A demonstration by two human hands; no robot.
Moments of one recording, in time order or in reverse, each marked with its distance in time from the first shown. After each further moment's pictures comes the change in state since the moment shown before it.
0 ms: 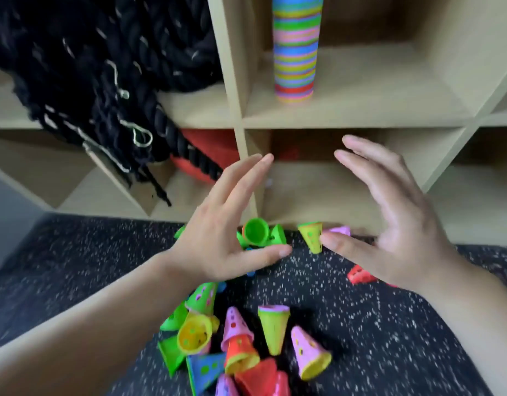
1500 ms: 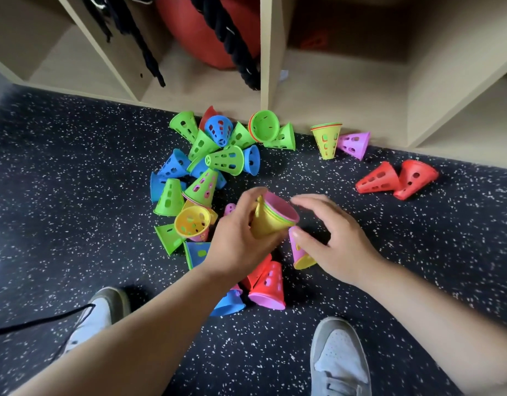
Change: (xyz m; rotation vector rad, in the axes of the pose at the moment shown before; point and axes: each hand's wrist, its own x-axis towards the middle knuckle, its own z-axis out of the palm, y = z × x) left_hand -0.172 0.020 0.150 -0.385 0.067 -0.800; right_hand -0.167 -0.010 0.126 0.314 -0.456 0.510
